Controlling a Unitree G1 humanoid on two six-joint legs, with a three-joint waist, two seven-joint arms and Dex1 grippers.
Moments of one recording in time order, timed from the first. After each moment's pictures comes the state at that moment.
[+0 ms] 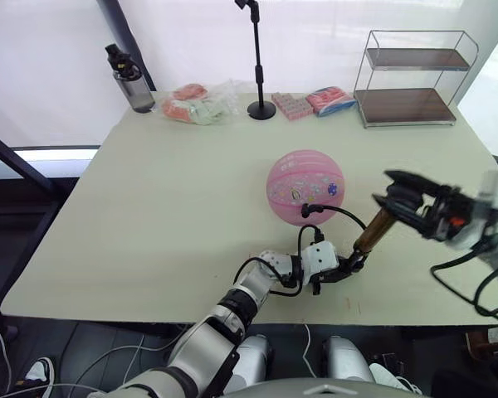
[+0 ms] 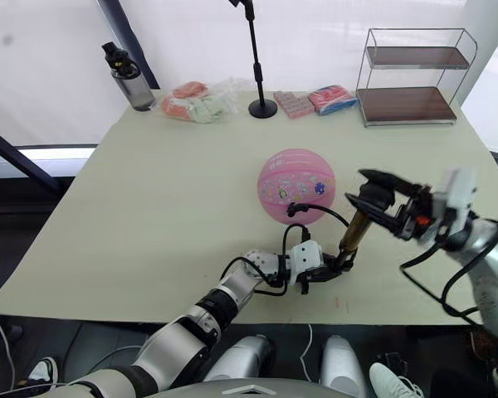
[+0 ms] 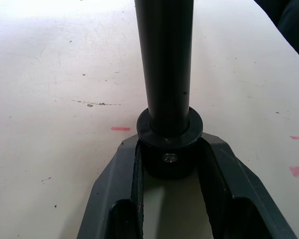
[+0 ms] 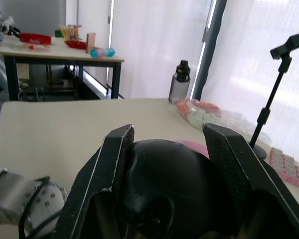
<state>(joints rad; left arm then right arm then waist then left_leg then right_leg) -0.52 -0.02 -0.44 0.90 0.16 -0.39 -0.86 -0.11 -0.76 -0.33 -0.46 0.88 0.27 0.88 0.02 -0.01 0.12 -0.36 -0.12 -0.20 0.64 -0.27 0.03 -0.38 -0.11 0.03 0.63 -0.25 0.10</state>
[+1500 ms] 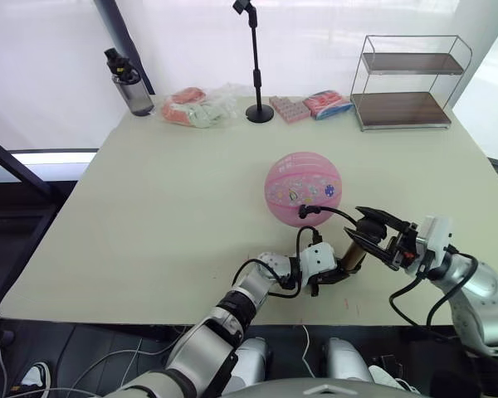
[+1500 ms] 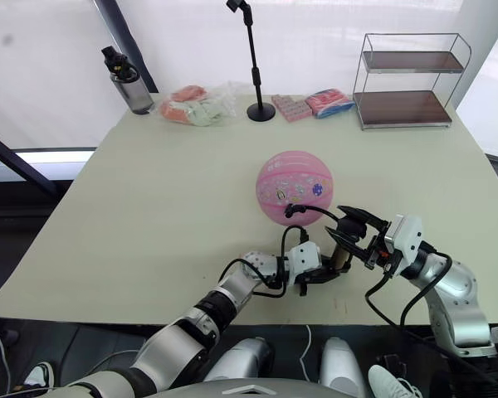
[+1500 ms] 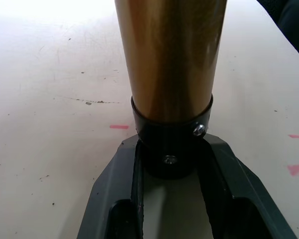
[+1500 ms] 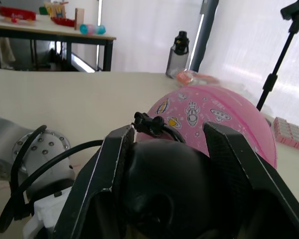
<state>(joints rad) -0.50 -0.01 -0.44 0.88 0.16 -0.37 -0.86 0.04 -0.55 -0.07 -0.26 0.49 -0.07 0.93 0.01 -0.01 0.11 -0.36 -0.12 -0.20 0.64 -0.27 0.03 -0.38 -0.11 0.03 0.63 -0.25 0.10</state>
